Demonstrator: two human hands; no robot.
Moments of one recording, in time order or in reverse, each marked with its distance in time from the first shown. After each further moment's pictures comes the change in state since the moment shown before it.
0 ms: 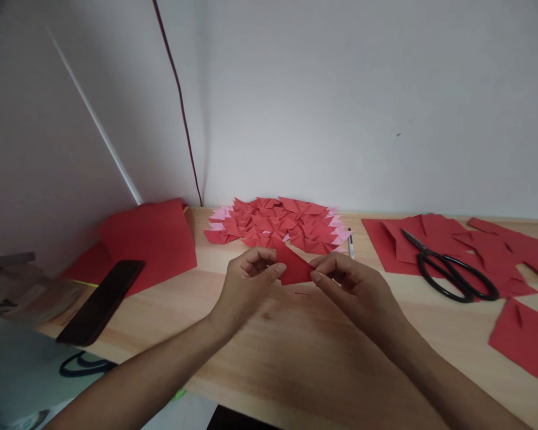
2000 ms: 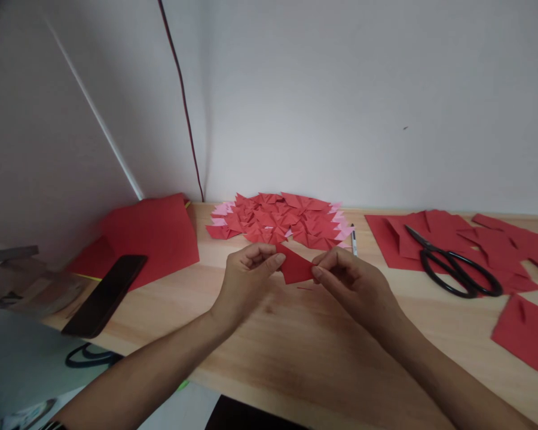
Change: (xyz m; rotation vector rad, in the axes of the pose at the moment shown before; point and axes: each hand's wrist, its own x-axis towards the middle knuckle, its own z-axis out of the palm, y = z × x) left_hand -0.002 0.004 0.002 -0.017 0.024 0.055; right_hand 0.000 0.008 0.004 0.015 -0.015 -0.067
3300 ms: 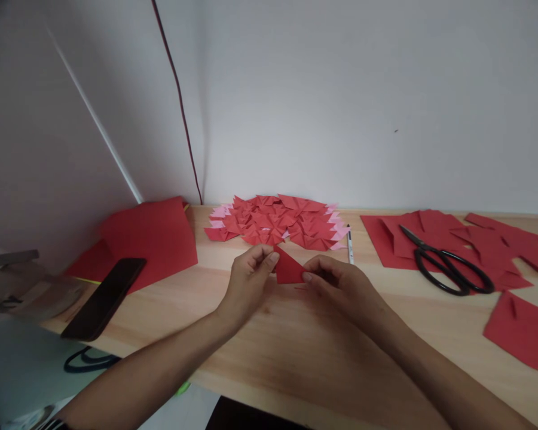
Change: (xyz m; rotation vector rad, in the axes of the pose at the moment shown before) left_hand 0.003 -0.010 -0.003 0.279 -0.064 0.127; right_hand 0.004 -0.003 0.001 -0.035 -0.192 0.137
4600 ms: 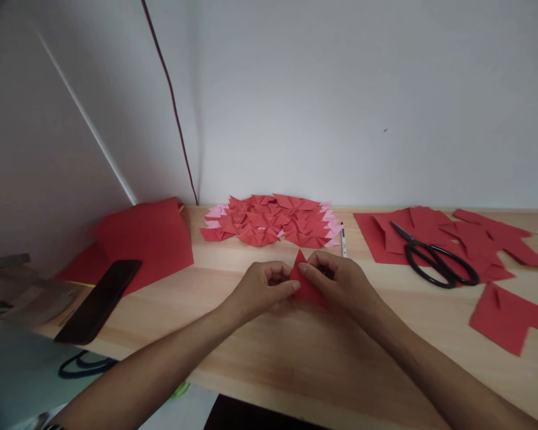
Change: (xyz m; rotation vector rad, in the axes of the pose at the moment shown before) left_hand -0.004 -0.006 0.010 0.057 -0.337 -0.308; right_hand 0.002 0.003 -0.001 -0.078 0.094 0.006
